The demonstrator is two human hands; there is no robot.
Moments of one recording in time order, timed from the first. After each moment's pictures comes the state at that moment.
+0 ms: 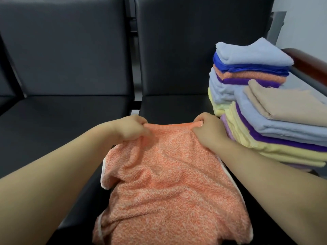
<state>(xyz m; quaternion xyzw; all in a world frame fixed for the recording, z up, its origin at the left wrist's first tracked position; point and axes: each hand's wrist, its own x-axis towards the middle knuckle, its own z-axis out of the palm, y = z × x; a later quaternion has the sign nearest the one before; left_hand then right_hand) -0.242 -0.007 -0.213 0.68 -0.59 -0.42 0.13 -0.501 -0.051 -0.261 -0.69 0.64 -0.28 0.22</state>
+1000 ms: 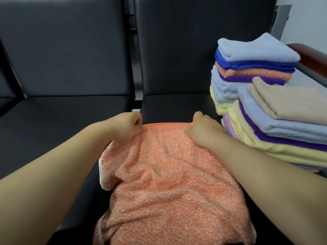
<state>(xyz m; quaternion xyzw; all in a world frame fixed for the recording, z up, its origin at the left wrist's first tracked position) -0.219 -0.020 -0.221 0.69 -0.70 -0.19 0.03 -0.483 -0.062 -0.257 -0.73 0.66 -0.07 0.14</state>
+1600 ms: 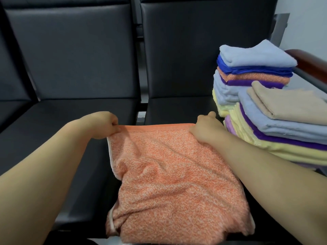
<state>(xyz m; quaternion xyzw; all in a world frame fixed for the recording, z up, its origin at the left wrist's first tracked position) -0.144 -0.001 -0.202 0.74 -0.66 -0.09 -0.09 -0.476 -0.065 -0.247 -0.69 0.70 -0.01 0.14</state>
